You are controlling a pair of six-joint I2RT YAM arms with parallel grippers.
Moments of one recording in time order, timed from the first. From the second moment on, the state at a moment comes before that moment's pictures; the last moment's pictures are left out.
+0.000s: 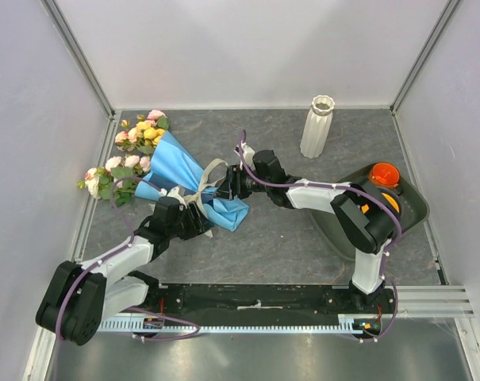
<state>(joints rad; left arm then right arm) -0.38 1.08 0.30 0.04 0.18 -0.72 0.71 1.88 1.10 0.36 -0.49 0.63</state>
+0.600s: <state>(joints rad) -0.38 1.16 0.34 0.02 0.09 -0.73 0.72 1.97 1.18 0.35 -0.50 0.62</state>
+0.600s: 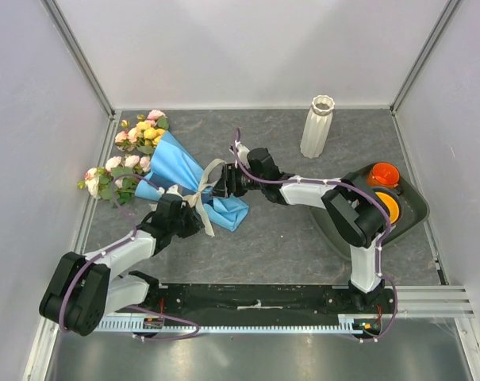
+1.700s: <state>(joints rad) -0.49 1.21 0.52 -0.15 0.02 -0.62 0.75 2.01 1.25 0.23 -0.48 0.52</state>
